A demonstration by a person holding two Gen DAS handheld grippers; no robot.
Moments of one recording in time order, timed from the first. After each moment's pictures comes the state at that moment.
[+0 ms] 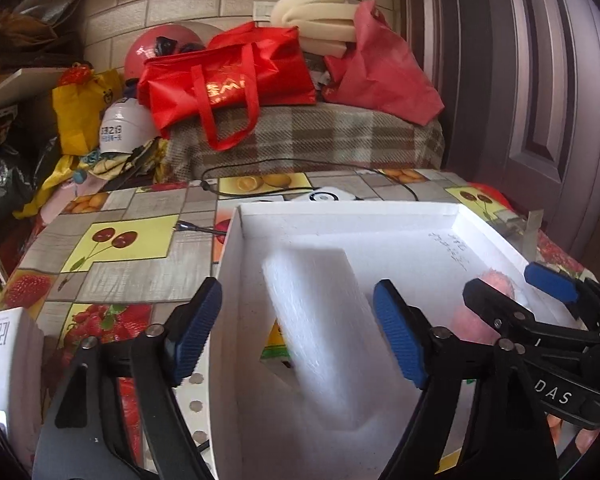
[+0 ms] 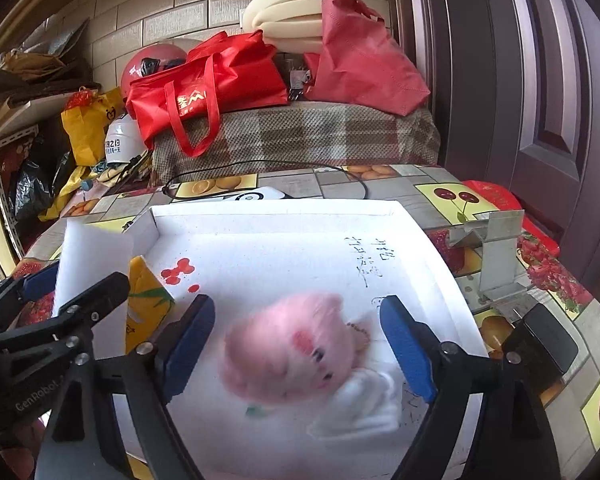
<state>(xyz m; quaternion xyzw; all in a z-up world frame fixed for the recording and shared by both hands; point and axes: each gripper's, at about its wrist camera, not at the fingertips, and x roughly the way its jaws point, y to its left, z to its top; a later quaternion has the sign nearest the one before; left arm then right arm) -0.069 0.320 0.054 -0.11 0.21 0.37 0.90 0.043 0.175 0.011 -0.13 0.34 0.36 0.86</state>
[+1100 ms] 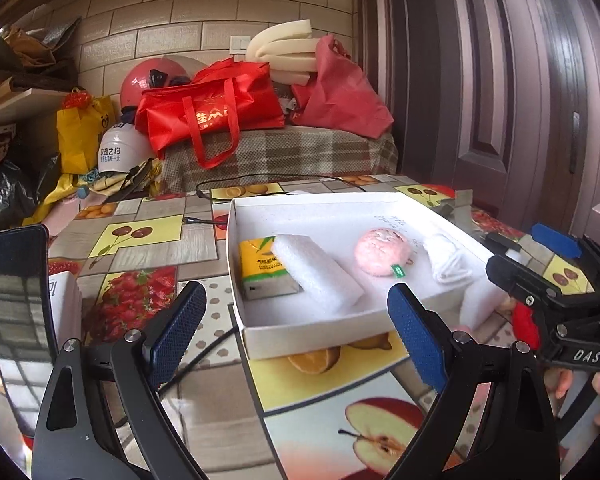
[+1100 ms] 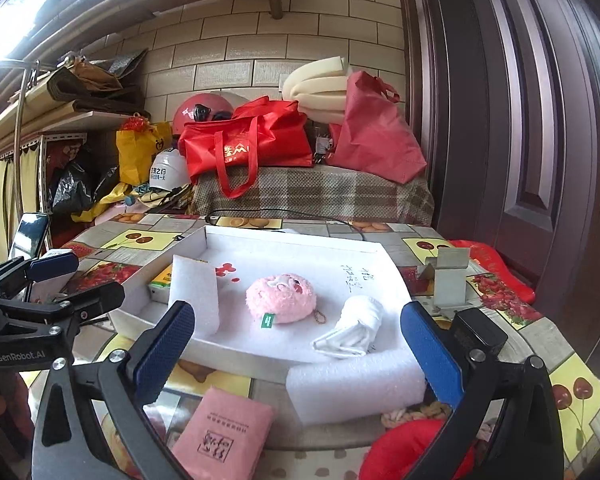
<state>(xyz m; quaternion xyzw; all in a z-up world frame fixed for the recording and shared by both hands) -0.158 0.231 0.059 -0.07 0.18 0.31 0.93 -0.037 0.092 0.056 -0.14 0.22 0.41 0.87</state>
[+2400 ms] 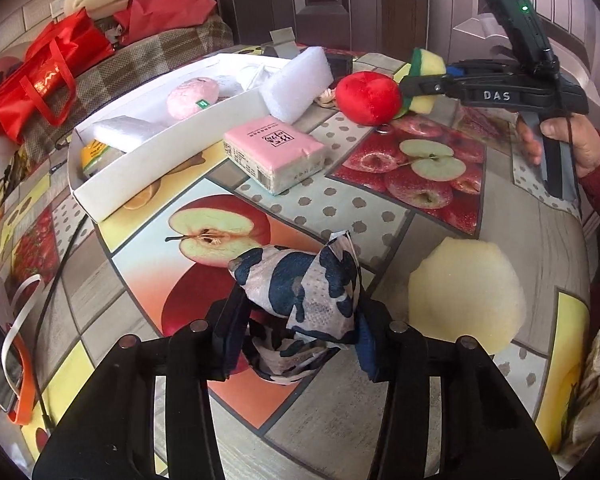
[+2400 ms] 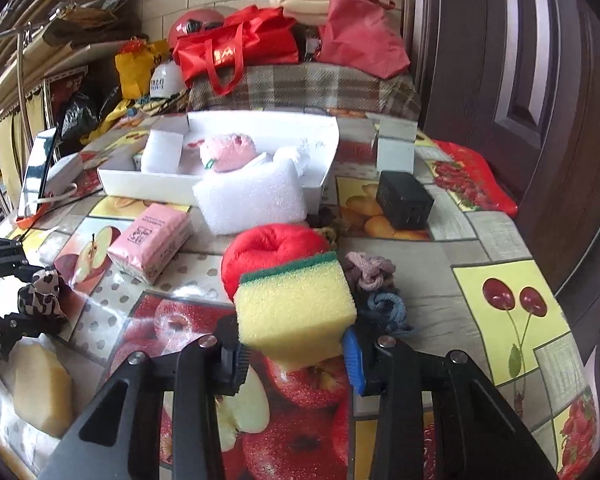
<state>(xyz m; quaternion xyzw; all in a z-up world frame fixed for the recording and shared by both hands) -0.168 0.129 0.008 0.02 0.41 0.07 0.91 -0.014 -0.022 0.046 -0.20 0.37 0.41 0.81</state>
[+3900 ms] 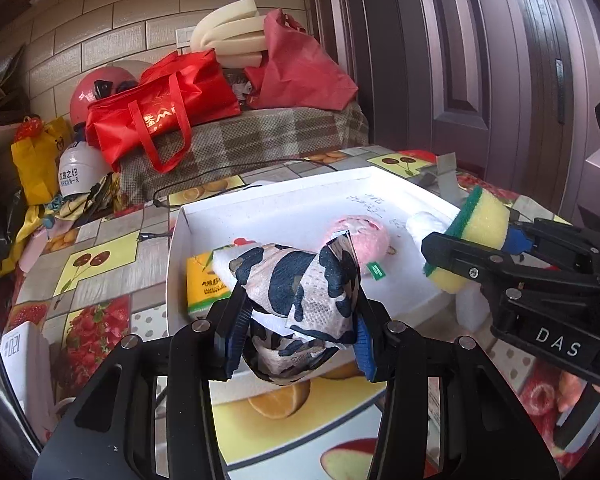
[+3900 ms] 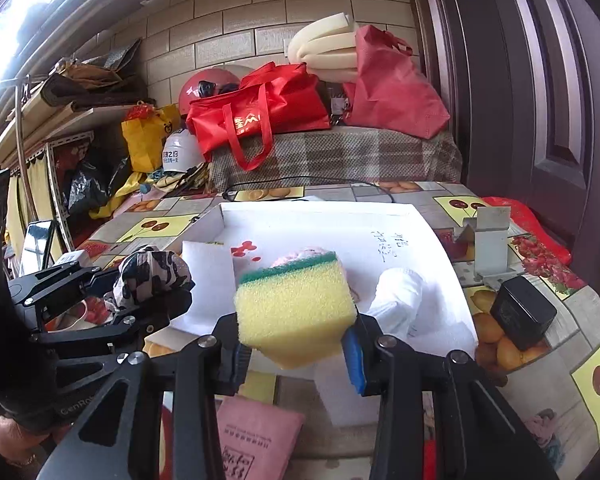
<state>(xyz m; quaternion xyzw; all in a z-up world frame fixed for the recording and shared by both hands) -0.089 0.246 0.053 -0.02 0.23 0.27 0.93 -0.010 0.122 0.036 -0.11 0.31 0.43 0.84</state>
